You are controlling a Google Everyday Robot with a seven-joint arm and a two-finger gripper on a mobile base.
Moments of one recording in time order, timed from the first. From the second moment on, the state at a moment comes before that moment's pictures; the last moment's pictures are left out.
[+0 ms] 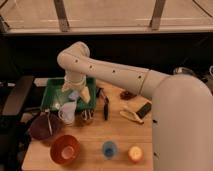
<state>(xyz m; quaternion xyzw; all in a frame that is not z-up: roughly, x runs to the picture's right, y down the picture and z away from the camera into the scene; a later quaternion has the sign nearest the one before) -0.140 0.033 0.738 -0.24 -0.22 -0.49 0.81</state>
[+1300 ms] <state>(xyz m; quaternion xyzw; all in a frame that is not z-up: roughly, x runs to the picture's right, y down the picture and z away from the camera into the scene) -0.255 0.003 0.763 -0.15 -0.25 -0.68 0.67</state>
